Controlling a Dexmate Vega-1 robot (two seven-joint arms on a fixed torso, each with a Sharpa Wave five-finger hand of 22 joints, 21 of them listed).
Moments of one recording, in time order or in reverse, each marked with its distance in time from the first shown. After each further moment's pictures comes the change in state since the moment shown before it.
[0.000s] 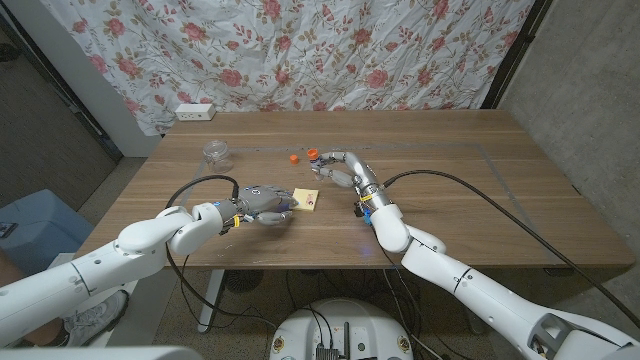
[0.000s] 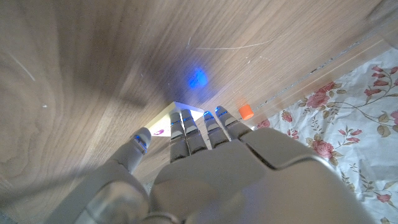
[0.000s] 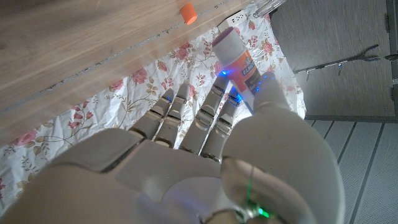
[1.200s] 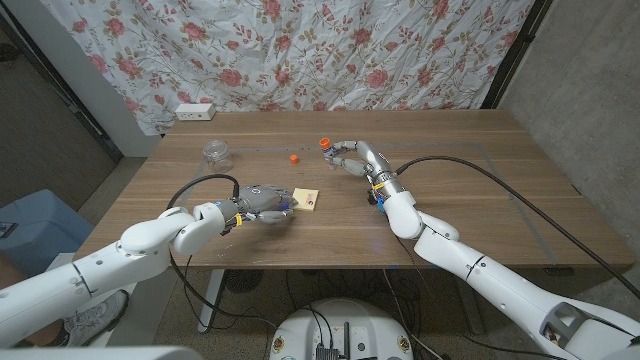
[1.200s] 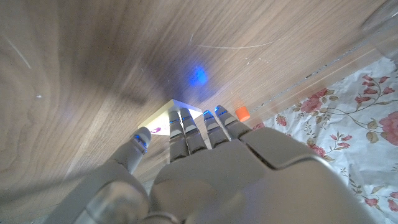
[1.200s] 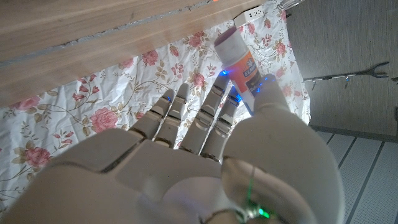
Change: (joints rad) left arm 0.018 -0.013 -0.027 -0.041 -0.023 0.063 0.018; left_hand 0.000 0.000 0.004 -0.004 0.000 0.007 -0.004 0.000 0.002 0.002 -0.005 0.000 0.003 0.004 0.004 0.000 0.000 0.004 0.004 0.000 0.000; right arm 0.031 -0.060 0.034 -0.026 -0.039 -0.042 0.019; right_hand -0.017 0.004 -0.008 0.000 -0.003 -0.002 0.002 -0.014 -0.006 0.000 0.000 0.000 0.000 0.000 0.000 0.000 0.000 0.000 0.000 0.000 0.000
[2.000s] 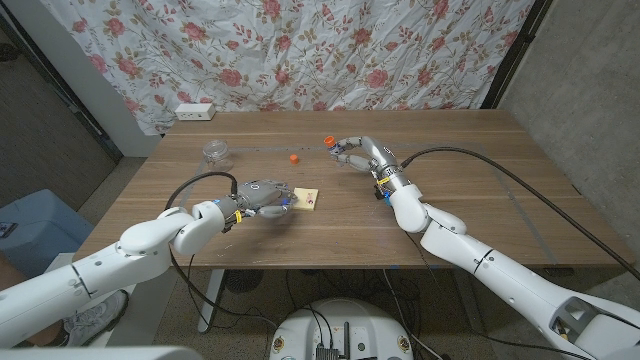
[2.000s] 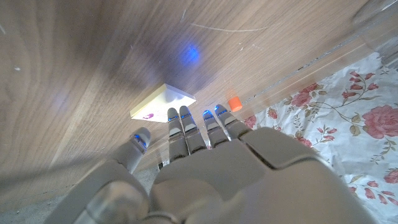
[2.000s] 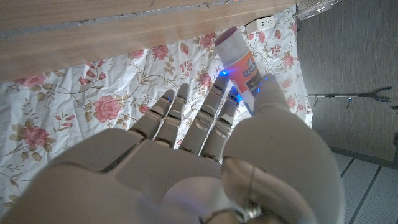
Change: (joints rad) left arm 0.024 -0.002 -0.031 -0.027 -0.033 0.042 0.055; left_hand 0.000 0.000 -0.004 -0.004 0.000 -0.009 -0.009 0.001 0.000 -0.015 -0.007 0.001 0.002 0.000 0.000 0.000 0.000 0.009 -0.002 0.008 0.000; right arm 0.022 -0.054 0.006 -0.051 -0.057 -0.084 0.029; right_hand 0.000 0.000 0.000 0.000 0.000 0.003 -0.003 -0.004 0.001 0.000 0.000 0.000 0.006 0.000 0.000 0.000 0.000 0.000 0.000 0.000 0.000
